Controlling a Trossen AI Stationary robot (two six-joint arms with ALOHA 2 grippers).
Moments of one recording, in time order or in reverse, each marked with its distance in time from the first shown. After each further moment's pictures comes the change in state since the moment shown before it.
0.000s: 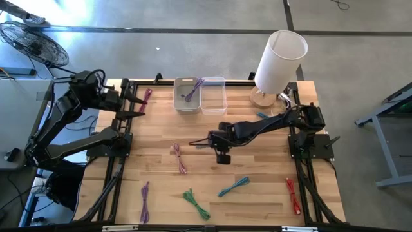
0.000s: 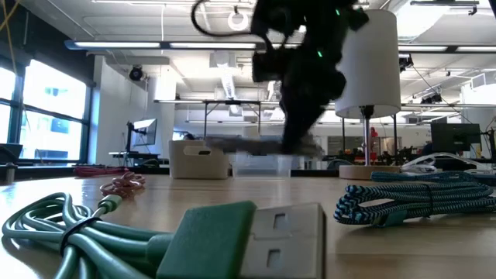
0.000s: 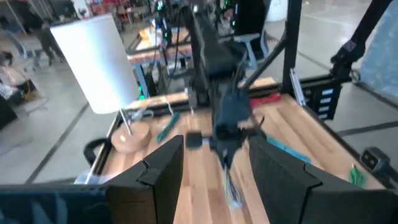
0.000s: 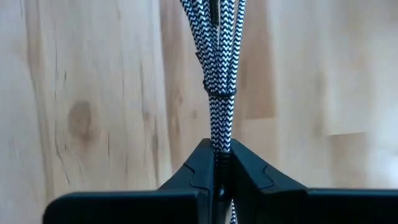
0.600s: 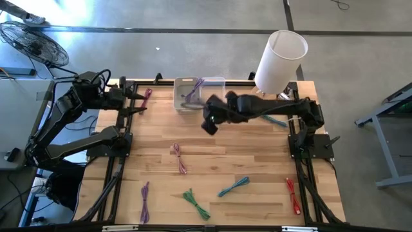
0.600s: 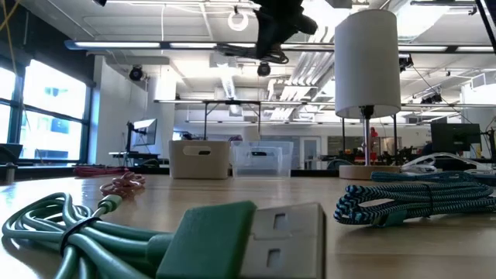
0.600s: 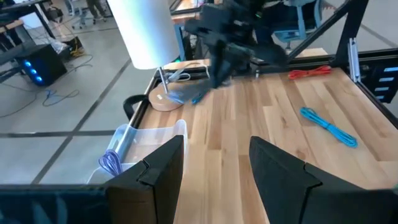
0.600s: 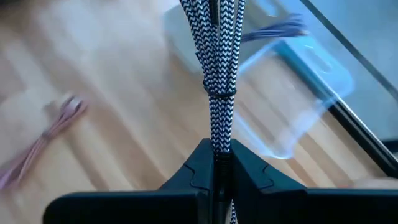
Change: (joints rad) left arm 0.000 -0.001 0.000 -0.084 -0.209 0.009; right arm -0.100 -0.004 0.578 -0.462 0.341 0.408
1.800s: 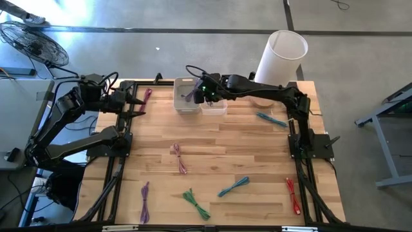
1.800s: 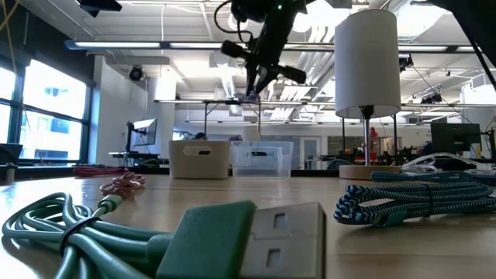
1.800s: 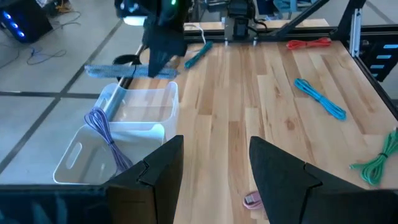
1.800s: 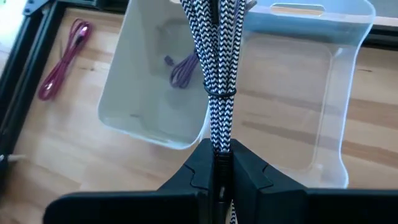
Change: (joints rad) left arm 0.000 0.000 0.000 -0.157 -0.037 0.002; right arm -0.277 0.149 0.018 0.188 -0.195 0.447
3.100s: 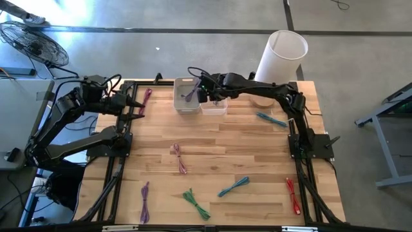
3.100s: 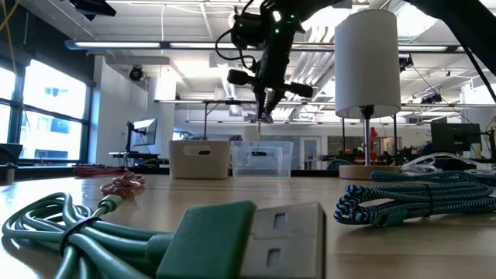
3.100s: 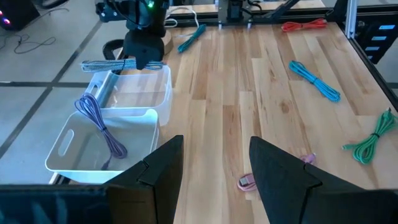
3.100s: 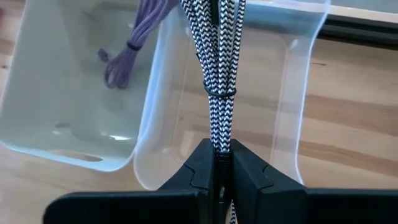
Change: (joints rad) left arm 0.000 0.000 0.000 -0.075 0.003 0.045; right arm -0.053 0.067 -0.001 -0.091 0.018 -0.008
